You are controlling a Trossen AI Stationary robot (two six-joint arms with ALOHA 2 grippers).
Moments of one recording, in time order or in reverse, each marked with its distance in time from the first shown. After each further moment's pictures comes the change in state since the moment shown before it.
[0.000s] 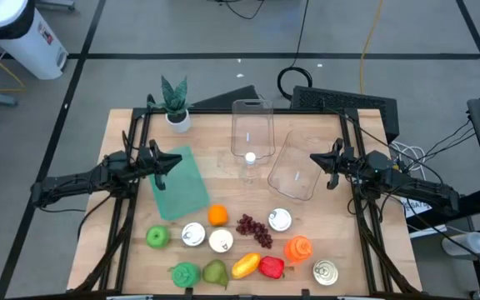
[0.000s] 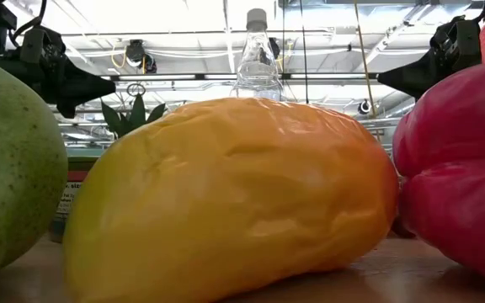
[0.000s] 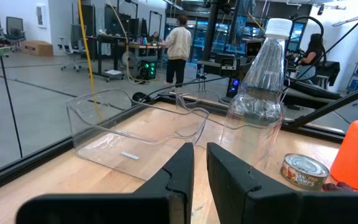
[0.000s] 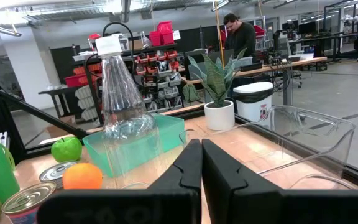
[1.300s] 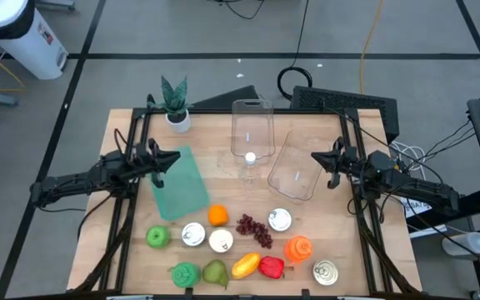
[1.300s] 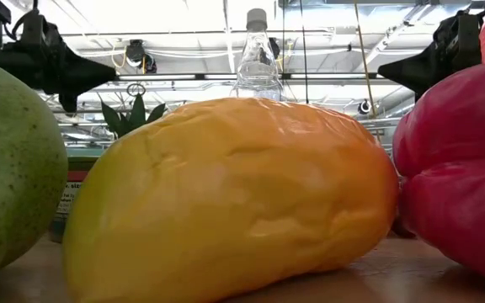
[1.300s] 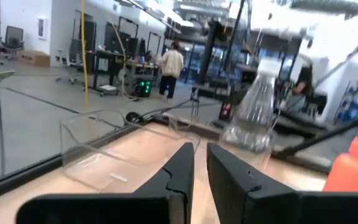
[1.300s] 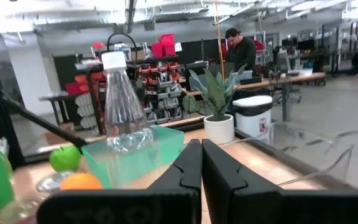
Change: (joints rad) left arm 0.000 0.013 0.000 0.099 0.001 -0.045; right arm 0.000 0.000 0.000 0.053 0.001 -0.061
